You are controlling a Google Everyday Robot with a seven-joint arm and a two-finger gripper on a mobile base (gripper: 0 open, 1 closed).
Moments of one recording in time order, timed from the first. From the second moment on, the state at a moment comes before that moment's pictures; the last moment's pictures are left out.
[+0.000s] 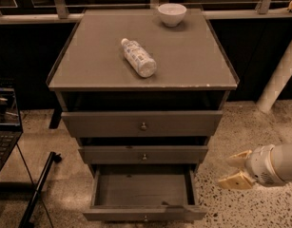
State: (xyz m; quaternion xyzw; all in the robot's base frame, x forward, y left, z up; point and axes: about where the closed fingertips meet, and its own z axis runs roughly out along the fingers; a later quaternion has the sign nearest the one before) arm 0.405 -0.256 0.679 -0.40 0.87 0.16 0.26
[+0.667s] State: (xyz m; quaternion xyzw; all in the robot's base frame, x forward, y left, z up) arm 0.405 -0.256 0.679 -0.40 0.87 0.16 0.26
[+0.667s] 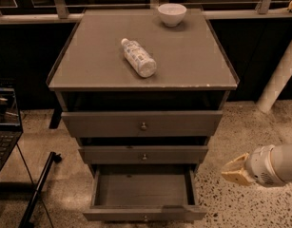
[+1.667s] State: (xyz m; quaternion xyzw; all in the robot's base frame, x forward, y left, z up) arm 0.369 -0.244 0.527 -0.24 0.91 0.19 0.29
